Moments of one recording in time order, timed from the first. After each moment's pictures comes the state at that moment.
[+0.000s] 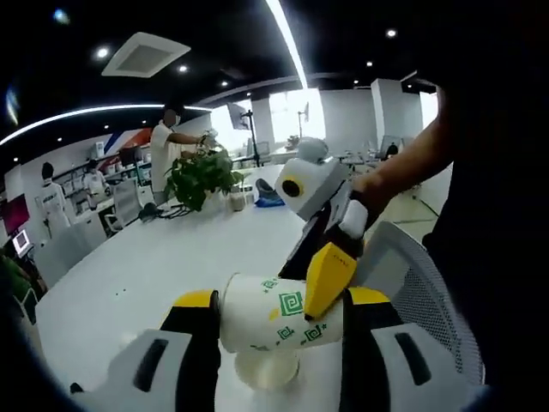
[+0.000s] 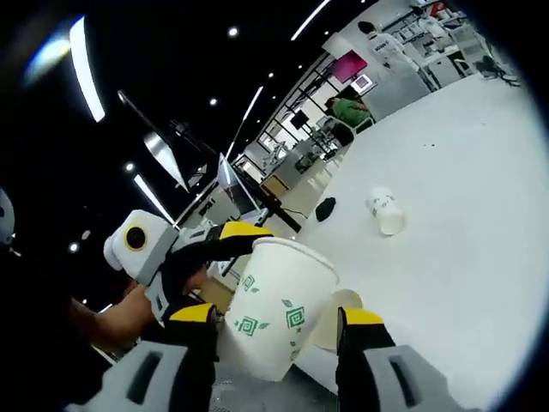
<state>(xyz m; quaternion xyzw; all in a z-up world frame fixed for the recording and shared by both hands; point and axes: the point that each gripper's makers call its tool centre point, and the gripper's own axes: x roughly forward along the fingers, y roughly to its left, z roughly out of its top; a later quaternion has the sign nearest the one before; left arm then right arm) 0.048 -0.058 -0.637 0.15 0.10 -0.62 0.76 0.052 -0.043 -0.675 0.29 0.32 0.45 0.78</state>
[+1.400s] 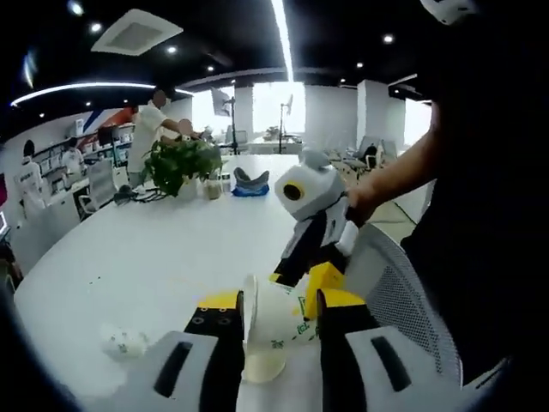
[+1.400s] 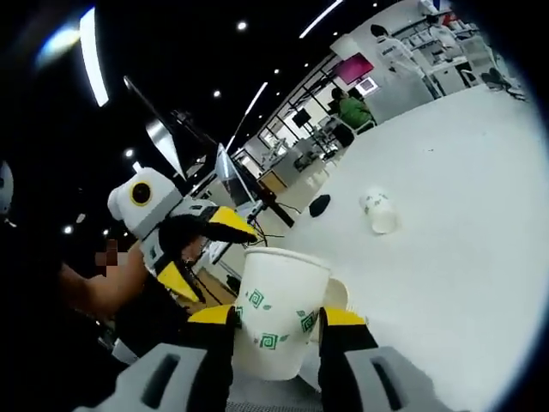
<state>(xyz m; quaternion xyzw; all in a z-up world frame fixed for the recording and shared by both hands) 0.050 -0.052 -0.640 0.12 0.18 -0.68 0.70 0.044 -0.048 -0.691 0.22 0.29 0.46 0.81</state>
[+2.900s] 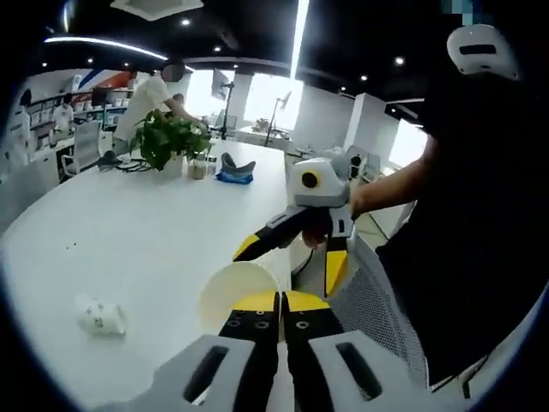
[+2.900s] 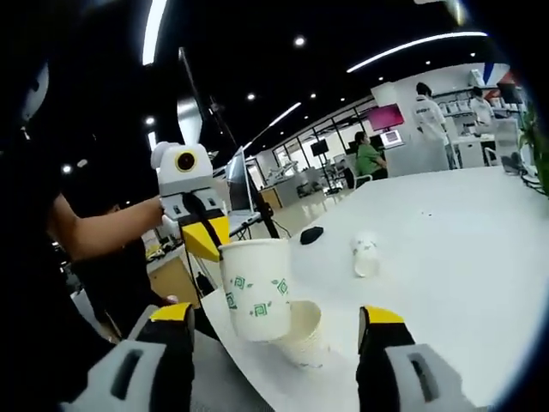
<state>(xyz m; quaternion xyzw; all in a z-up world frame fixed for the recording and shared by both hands) 0.054 -0.032 -0.643 0.09 0.24 -0.69 0.68 0.055 -0.074 -0.694 0.10 0.20 0.44 0.87</state>
